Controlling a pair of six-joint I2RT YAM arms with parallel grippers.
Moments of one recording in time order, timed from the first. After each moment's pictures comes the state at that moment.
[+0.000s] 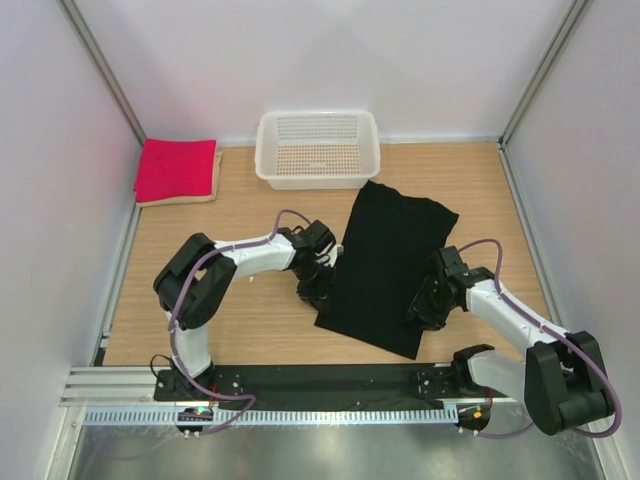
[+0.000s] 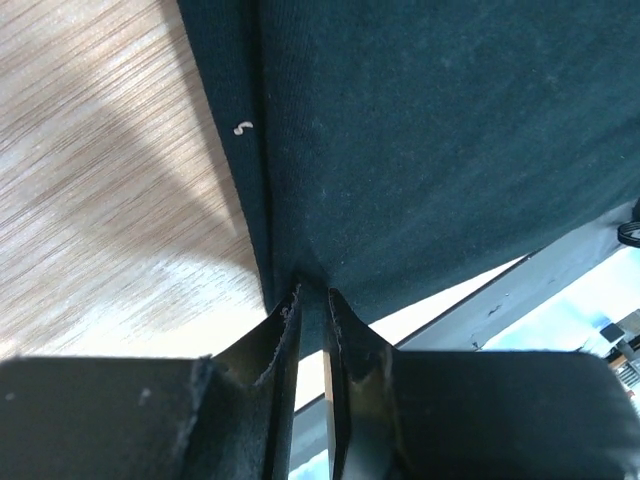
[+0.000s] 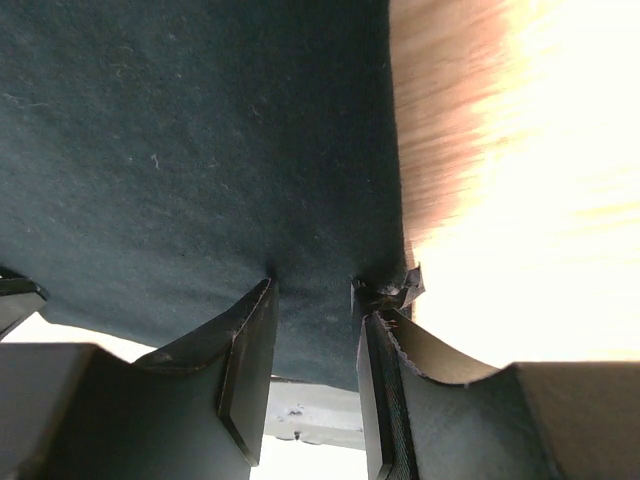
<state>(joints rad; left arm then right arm) -0.78 1.86 1.12 -0.59 0.42 -0.44 0.26 1.11 0.49 -0.71 -0.18 0.84</state>
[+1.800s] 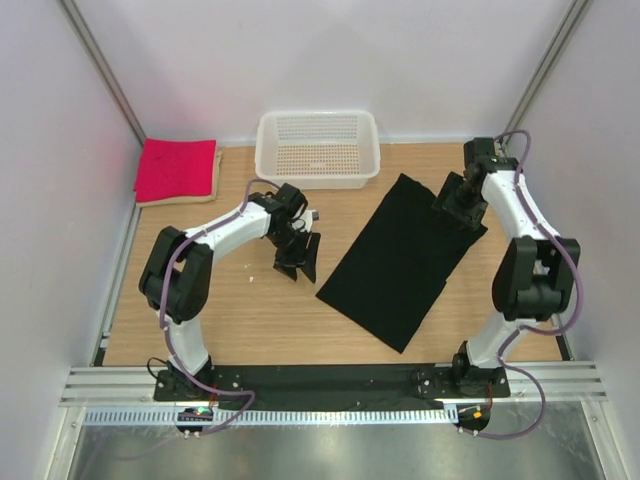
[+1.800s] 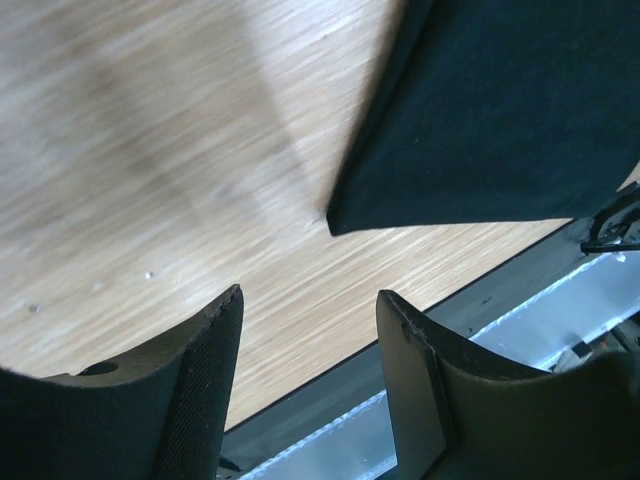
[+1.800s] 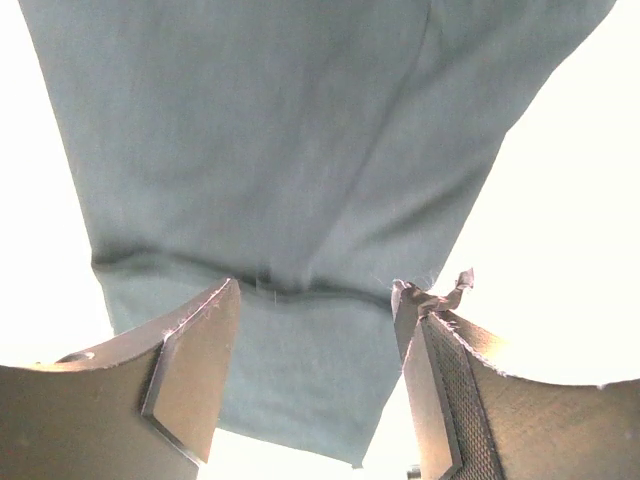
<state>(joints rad) -0.57 1.84 1.33 -0.85 0.40 -0.31 -0.04 1.78 1.50 -0.95 0.01 0.47</state>
